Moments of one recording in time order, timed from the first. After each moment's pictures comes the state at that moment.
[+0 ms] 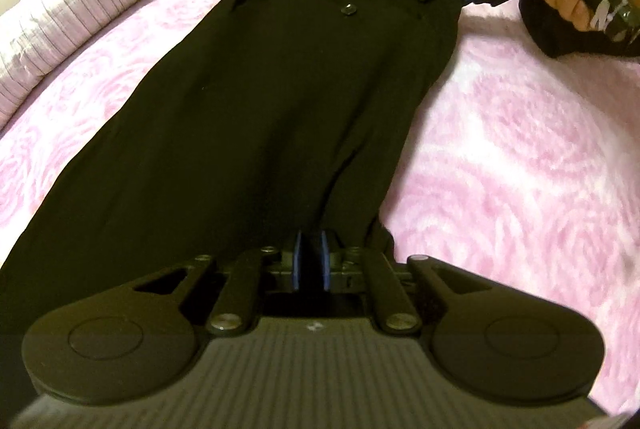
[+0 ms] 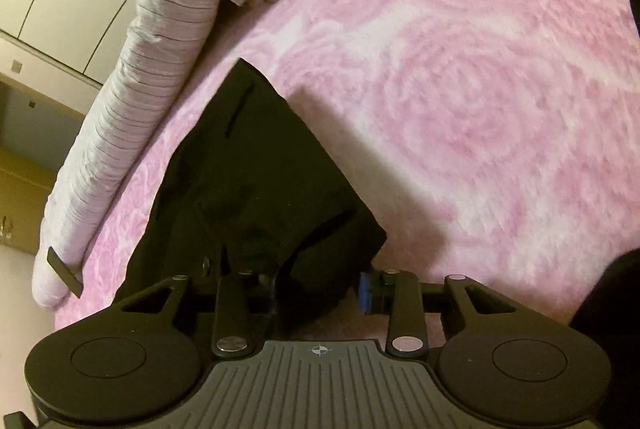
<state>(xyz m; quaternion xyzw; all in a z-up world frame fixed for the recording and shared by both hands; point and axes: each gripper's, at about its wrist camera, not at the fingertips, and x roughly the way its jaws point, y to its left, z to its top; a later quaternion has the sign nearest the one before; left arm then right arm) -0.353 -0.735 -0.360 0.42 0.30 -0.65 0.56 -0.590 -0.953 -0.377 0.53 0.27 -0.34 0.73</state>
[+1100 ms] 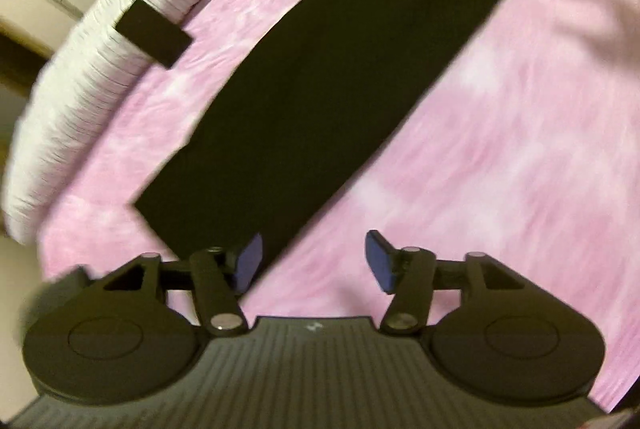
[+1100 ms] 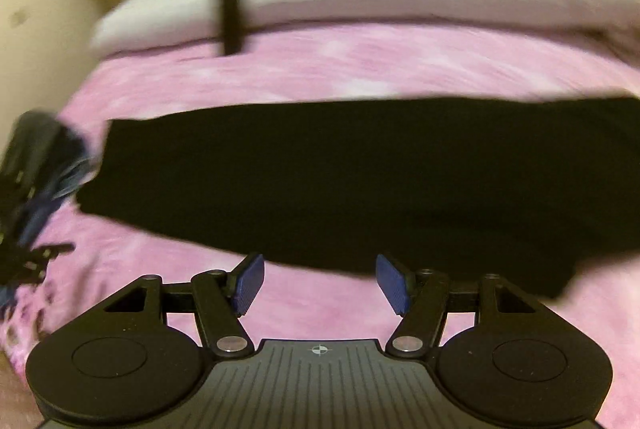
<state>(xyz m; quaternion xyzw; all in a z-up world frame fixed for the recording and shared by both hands) -0.046 -0.373 -0.286 0.58 0.22 -0.50 0.61 -0.250 -0.533 -0.286 0.23 0.42 -0.19 0.86</state>
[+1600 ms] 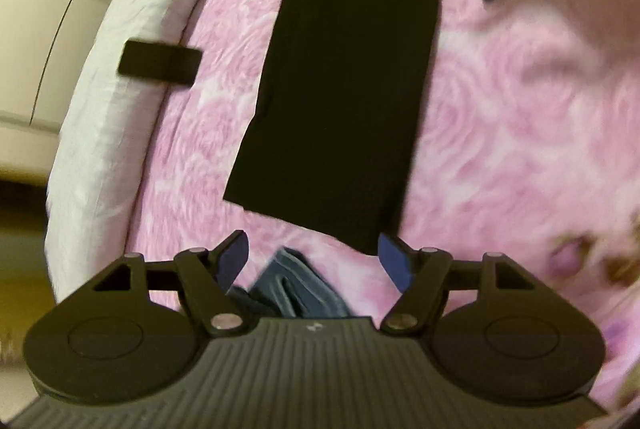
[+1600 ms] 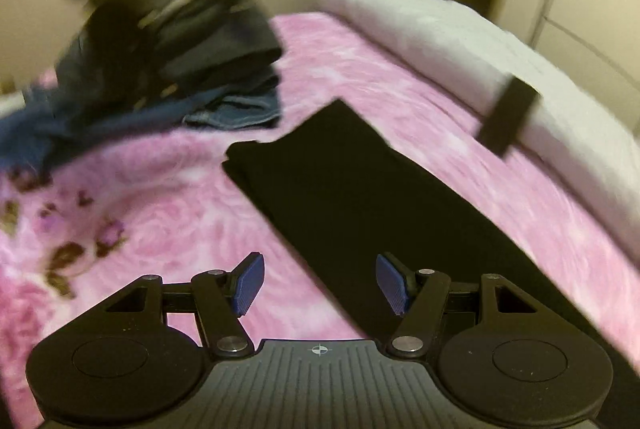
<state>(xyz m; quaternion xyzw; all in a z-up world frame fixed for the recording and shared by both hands) 0.117 -0.318 -0.282 0.65 0.06 -0.58 0.48 -0.060 -0.305 -0.339 -0.09 0.40 0.00 0.91</state>
